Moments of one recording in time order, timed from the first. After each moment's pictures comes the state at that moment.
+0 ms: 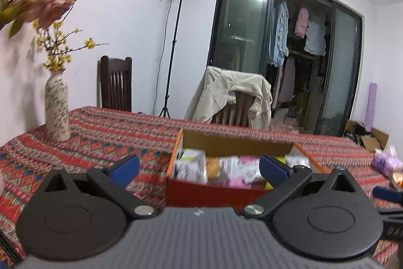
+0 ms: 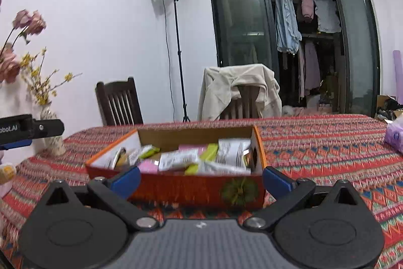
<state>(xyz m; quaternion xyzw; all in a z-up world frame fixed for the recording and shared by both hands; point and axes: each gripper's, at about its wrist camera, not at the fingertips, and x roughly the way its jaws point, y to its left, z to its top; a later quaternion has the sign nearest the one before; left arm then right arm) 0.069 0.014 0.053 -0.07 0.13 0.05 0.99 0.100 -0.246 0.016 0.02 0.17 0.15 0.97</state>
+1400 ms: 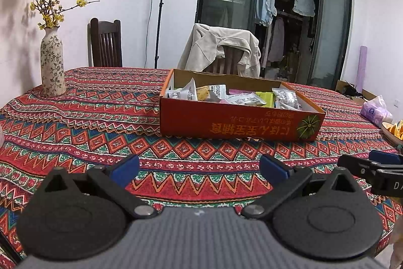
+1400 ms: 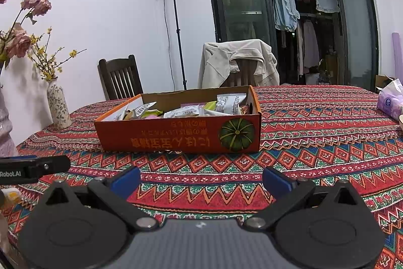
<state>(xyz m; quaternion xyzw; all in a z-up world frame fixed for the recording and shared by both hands) 0.028 0.000 -0.004 -0.06 0.22 0.02 0.97 0.053 -0.254 -0.015 0.03 0.21 0.15 0.97</state>
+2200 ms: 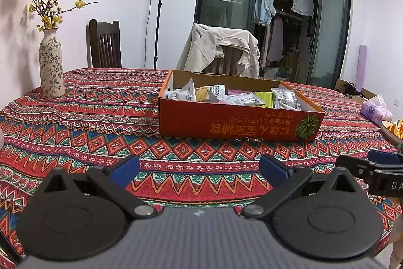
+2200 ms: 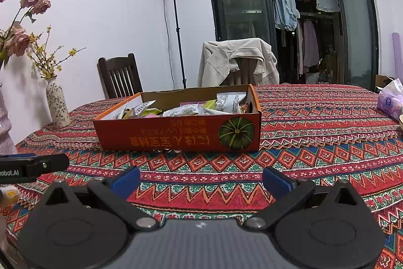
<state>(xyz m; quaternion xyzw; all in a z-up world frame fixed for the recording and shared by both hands) 0.029 0.000 -0.003 -0.05 0.22 0.01 0.97 0.053 -0.255 -0.016 0.03 0.21 0.15 0.96</state>
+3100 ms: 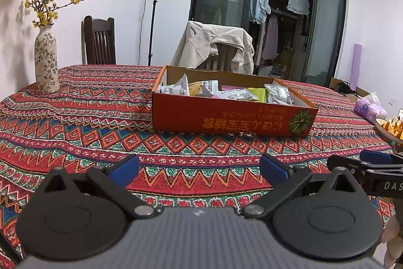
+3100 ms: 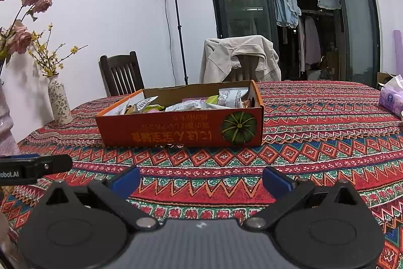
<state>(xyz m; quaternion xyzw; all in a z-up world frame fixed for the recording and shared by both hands) 0.025 -0.003 -0.009 -0.06 0.22 0.00 0.97 0.050 -0.253 -0.022 0.03 0.22 0.15 0.96</state>
